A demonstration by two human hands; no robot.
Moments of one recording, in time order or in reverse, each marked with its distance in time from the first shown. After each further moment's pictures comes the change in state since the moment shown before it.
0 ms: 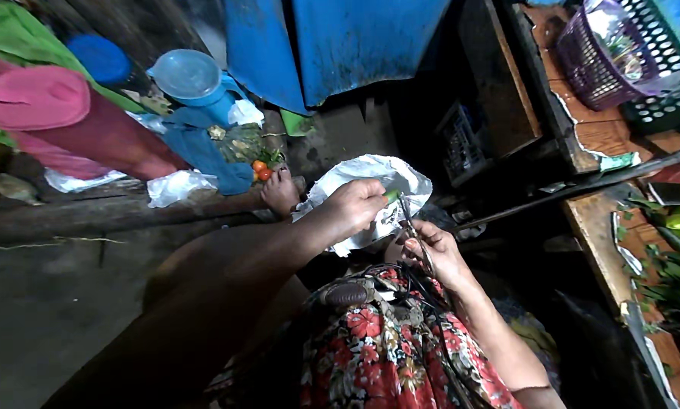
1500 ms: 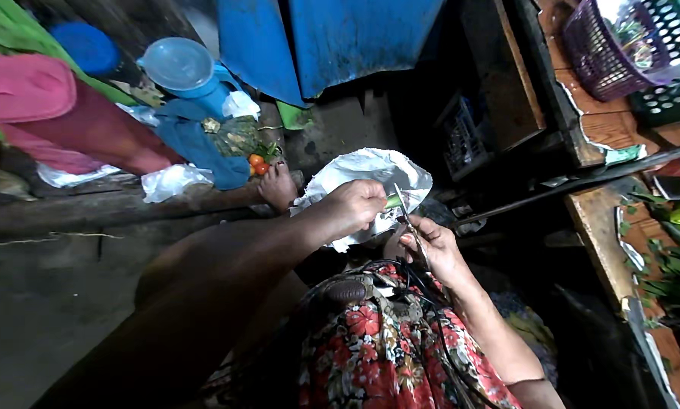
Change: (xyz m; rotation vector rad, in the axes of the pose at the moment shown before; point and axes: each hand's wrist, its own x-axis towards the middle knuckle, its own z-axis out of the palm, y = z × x) left_hand -0.001 0.004 -0.001 0.088 -0.095 -0.038; right_hand 0.001 0.001 0.004 -0.013 0.035 -0.022
